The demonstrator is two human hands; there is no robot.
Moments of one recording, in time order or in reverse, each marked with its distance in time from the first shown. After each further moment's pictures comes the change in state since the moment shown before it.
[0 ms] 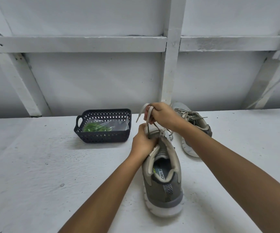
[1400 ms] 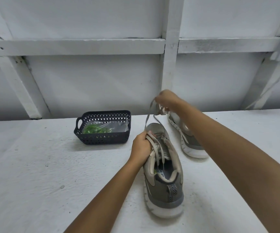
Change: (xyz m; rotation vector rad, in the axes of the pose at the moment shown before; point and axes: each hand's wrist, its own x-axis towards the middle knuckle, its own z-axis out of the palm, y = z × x) left_hand 0.001 -0.014 0.008 -0.240 0.016 -0.019; right_hand 0.050 -0.008 -0.037 -0.321 0.106 0.371
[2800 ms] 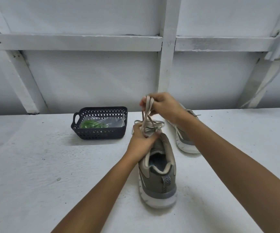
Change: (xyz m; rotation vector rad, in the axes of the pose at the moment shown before) left_hand -0.024 0.021 -0.004 0.085 -0.059 0.021; right_hand -0.079 0.005 0.006 0.464 -0.103 -0.411
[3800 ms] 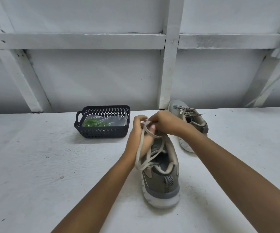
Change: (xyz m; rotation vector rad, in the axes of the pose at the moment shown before) left_hand -0.006 0.005 -0.009 -0.015 0.082 0.257; right_hand -0.010 0.027 0.011 -0.761 -0.227 0.078
